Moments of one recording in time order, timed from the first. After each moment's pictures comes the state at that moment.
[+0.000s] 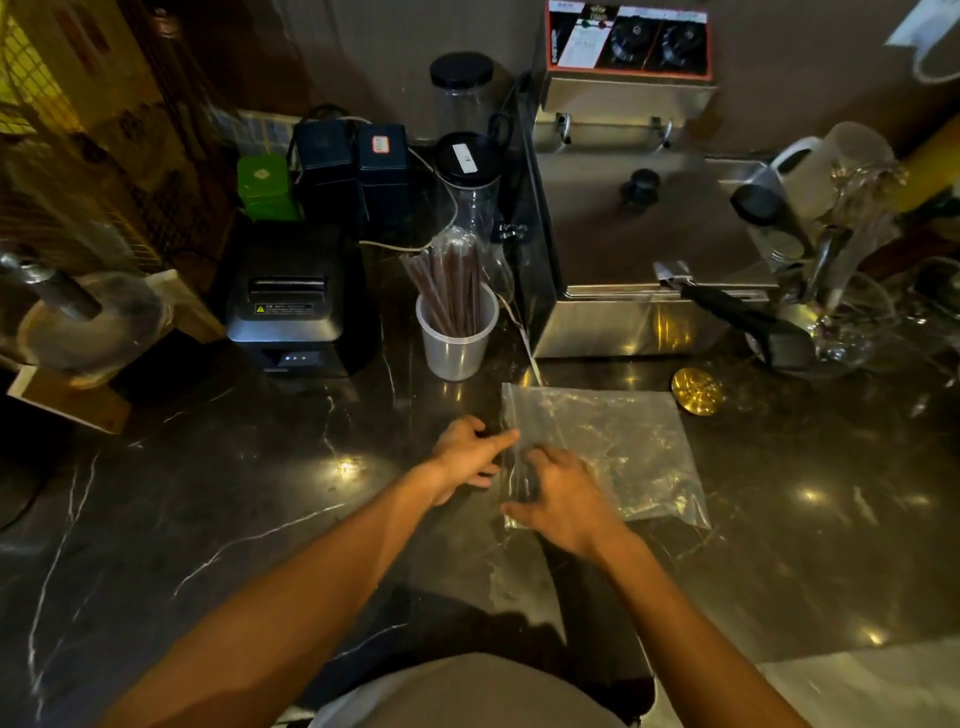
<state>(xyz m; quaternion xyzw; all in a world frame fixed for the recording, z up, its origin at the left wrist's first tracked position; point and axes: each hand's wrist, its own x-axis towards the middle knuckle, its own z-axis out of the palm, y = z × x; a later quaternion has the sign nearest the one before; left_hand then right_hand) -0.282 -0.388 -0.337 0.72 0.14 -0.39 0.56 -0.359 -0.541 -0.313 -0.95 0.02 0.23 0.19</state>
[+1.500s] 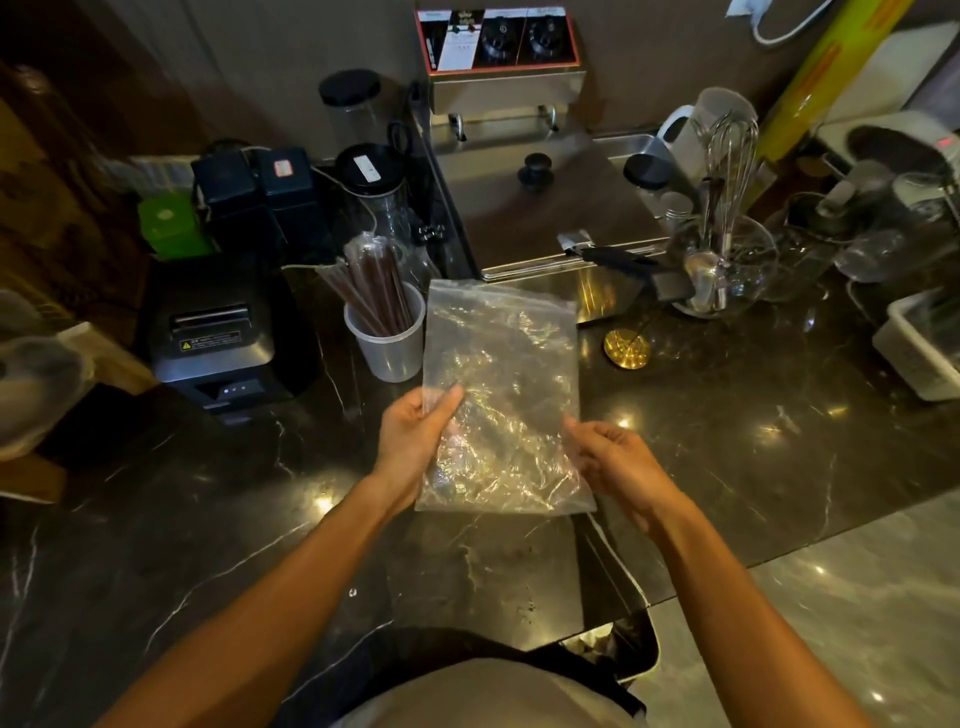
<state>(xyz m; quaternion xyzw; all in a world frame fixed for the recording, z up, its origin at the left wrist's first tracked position) -0.306 -0.385 -0.298 0.67 0.03 -0.22 0.71 -0.413 -0.617 -0.273 -0.65 0.30 0.13 0.69</state>
